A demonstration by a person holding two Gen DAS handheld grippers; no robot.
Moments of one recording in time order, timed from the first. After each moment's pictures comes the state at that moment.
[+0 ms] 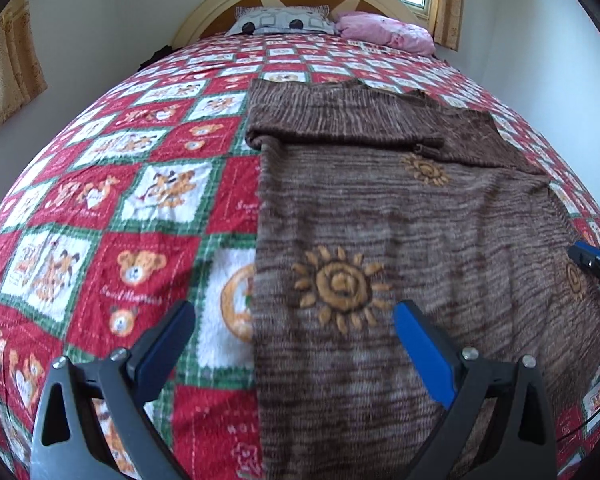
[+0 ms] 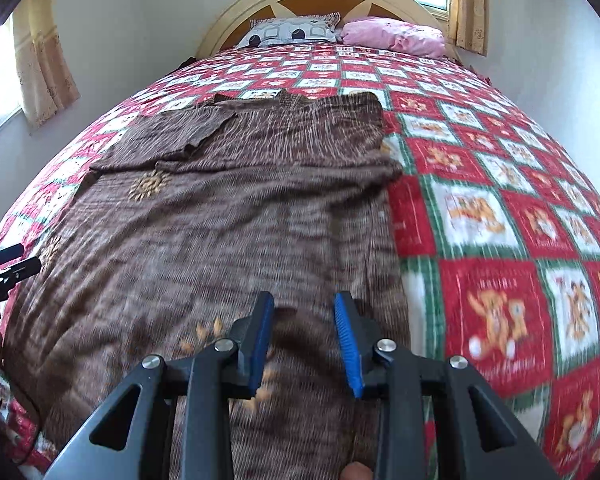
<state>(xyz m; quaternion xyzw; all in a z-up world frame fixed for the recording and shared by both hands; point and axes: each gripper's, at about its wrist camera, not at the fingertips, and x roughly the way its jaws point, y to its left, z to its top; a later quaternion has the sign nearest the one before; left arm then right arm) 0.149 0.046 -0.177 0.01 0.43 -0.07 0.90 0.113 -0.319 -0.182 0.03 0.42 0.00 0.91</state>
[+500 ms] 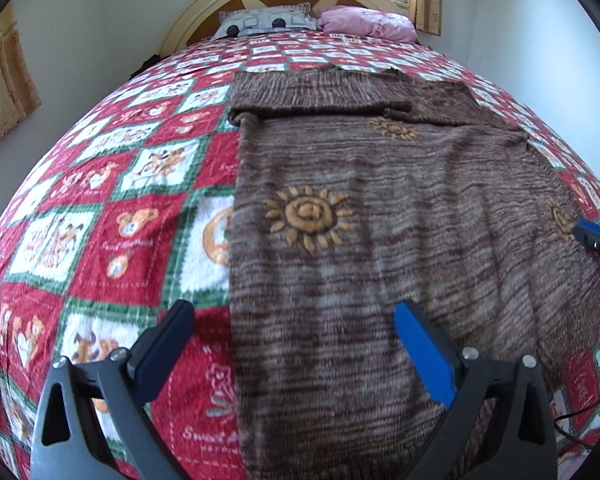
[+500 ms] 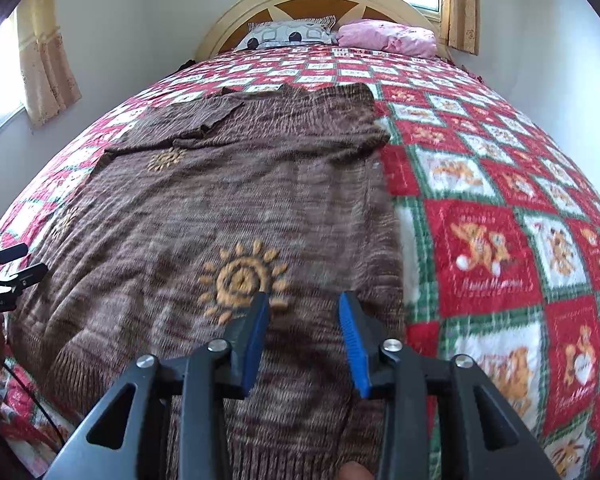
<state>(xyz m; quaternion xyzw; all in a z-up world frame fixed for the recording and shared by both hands) 0.105 0.035 -0.186 0.04 0.43 -0.08 0.90 0.063 -0.308 -0.187 0.03 0.41 -0.01 0.91</state>
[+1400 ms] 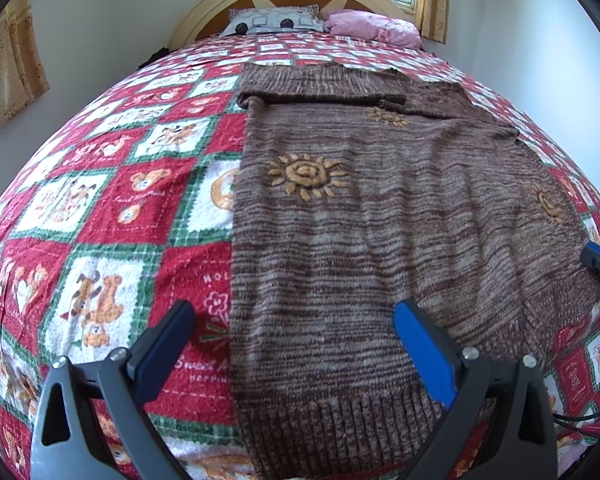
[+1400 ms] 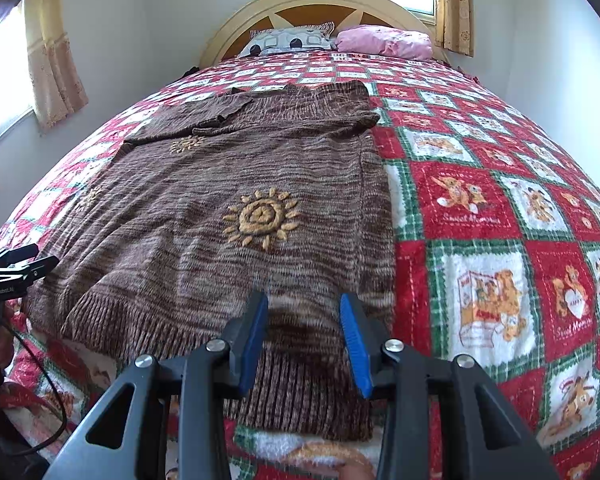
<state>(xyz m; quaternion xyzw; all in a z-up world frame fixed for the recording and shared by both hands) 0.071 0.038 -0.191 0.02 0.43 -0.07 0.90 0.005 -0.305 -0.187 0.04 0.40 0.00 0.92</state>
